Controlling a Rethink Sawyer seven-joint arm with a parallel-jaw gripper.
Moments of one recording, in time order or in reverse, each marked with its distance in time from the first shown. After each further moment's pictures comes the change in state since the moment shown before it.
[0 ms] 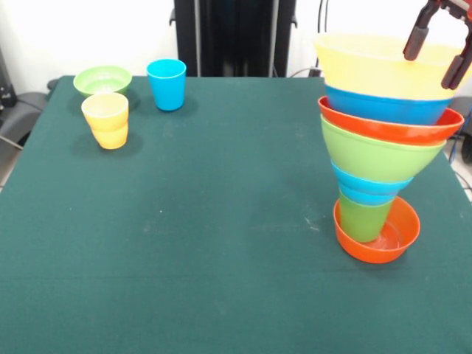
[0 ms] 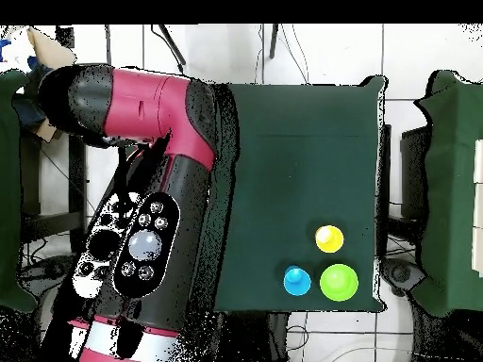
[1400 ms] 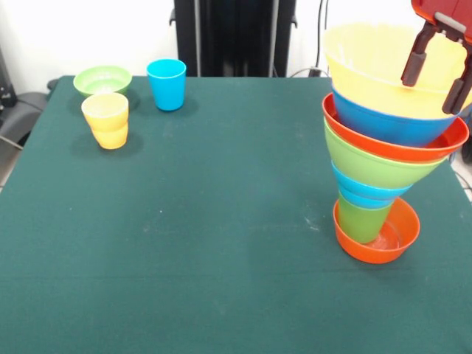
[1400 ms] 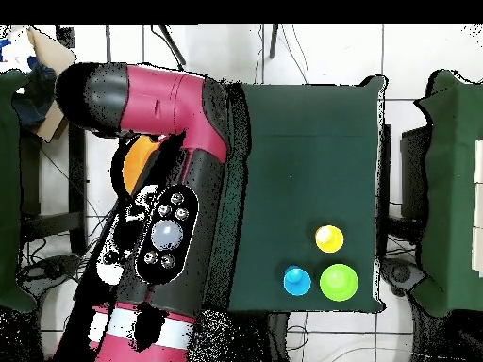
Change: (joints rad) arm -0.037 0.000 0.053 0.000 0.000 -0.089 0.000
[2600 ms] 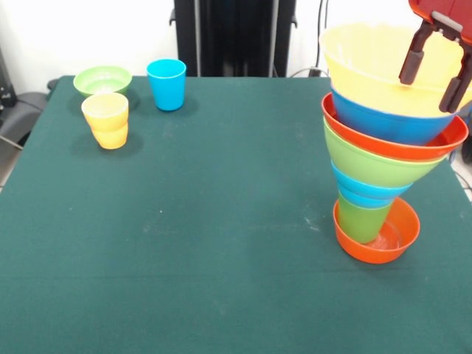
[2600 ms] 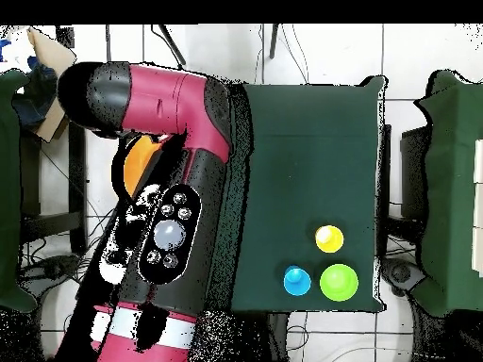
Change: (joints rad) arm -0.005 -0.001 0.001 0.000 0.000 0.021 0.000
